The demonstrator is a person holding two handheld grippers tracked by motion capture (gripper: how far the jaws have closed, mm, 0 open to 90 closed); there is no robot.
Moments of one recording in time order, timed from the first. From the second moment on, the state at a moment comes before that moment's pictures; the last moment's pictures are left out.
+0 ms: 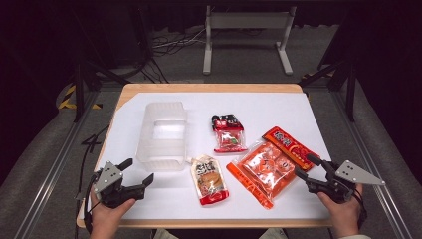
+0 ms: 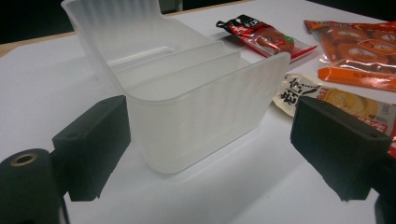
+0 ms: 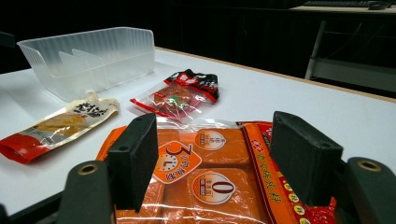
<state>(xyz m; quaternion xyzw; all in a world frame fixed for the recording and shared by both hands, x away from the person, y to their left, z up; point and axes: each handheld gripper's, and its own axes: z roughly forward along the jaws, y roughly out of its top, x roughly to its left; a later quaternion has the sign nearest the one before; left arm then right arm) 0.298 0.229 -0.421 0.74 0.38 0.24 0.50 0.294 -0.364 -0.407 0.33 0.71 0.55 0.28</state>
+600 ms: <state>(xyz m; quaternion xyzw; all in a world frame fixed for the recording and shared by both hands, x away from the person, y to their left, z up) 0.303 0.229 -0.422 0.73 0.38 0.23 0.51 0.308 -0.367 -0.401 0.34 0.72 0.54 0.28</state>
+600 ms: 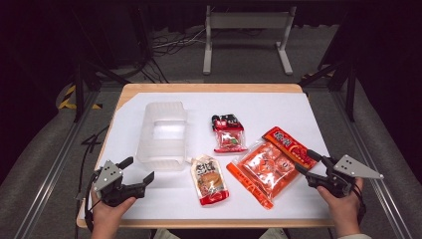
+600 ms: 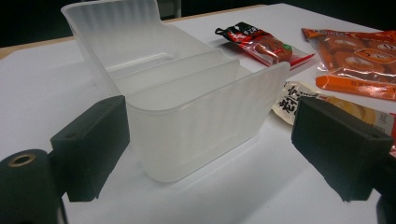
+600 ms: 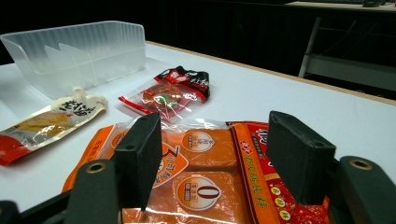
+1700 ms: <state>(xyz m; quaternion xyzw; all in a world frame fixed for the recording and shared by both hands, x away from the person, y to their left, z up) 0.300 0.225 -0.426 0.74 0.39 0.22 0.51 0.366 -0.400 -0.414 0.44 0.70 0.52 0.21</state>
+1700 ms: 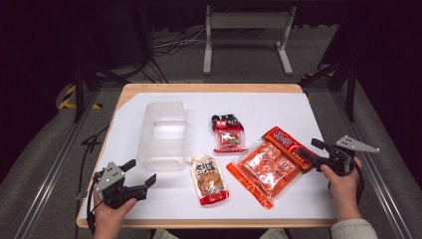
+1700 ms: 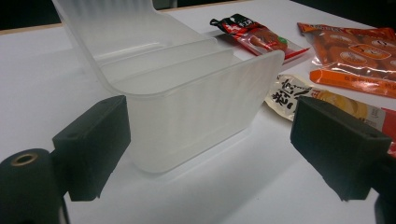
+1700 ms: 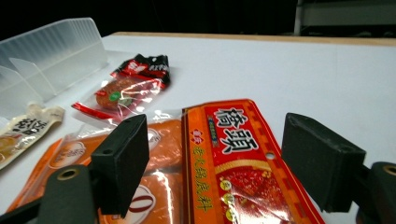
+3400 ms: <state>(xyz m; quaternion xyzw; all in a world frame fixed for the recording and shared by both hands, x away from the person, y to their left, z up) 0.301 0.224 -0.429 0.74 0.39 0.23 0.50 0.375 -0.394 -0.433 0.49 0.71 0.49 0.14</state>
